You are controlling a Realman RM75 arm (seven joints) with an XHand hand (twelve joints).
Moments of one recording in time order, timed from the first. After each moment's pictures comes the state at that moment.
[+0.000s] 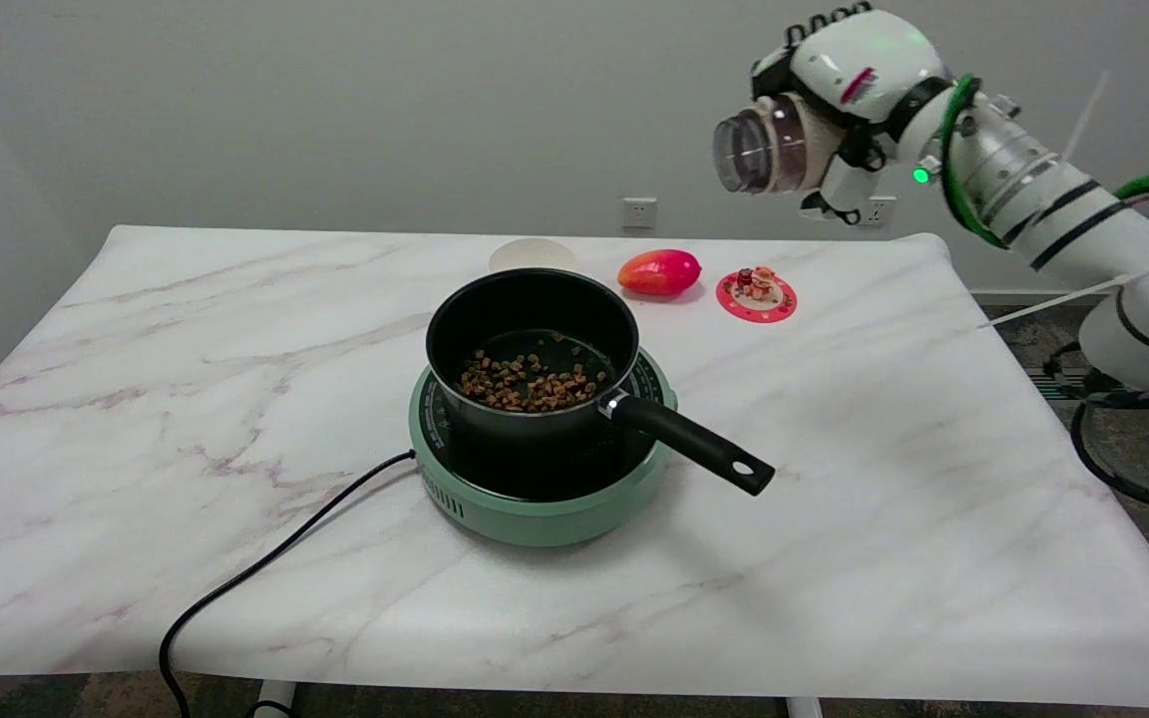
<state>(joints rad) 0.19 -0.62 -1.56 1.70 -1.00 0.09 1.75</state>
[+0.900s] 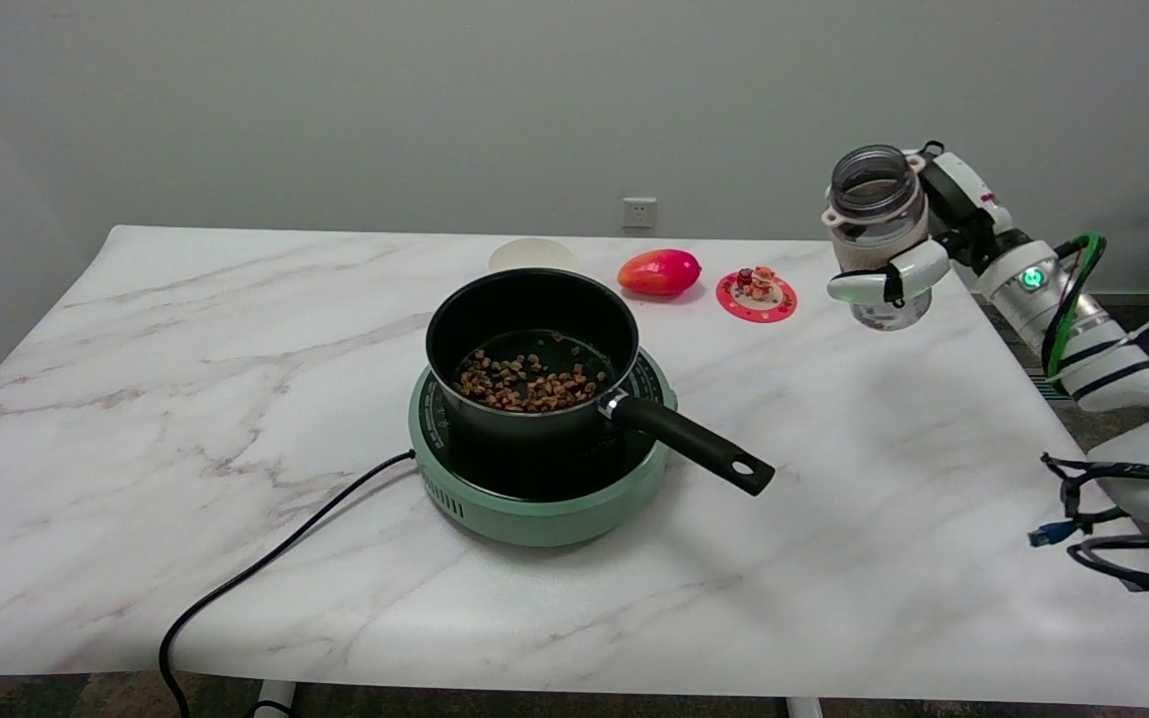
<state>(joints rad) 0.11 -0.77 -1.45 0.94 -0.04 0.77 1.80</state>
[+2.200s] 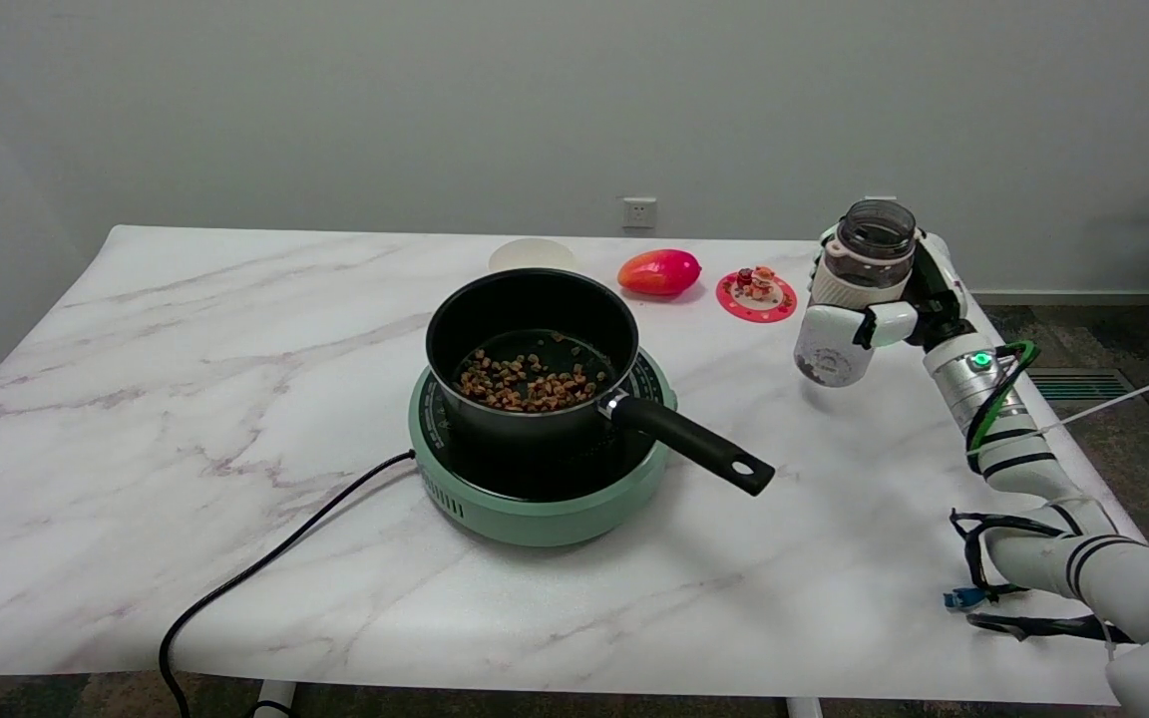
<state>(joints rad) 0.33 -0.97 -1.71 0.39 0.28 1.09 1.89</state>
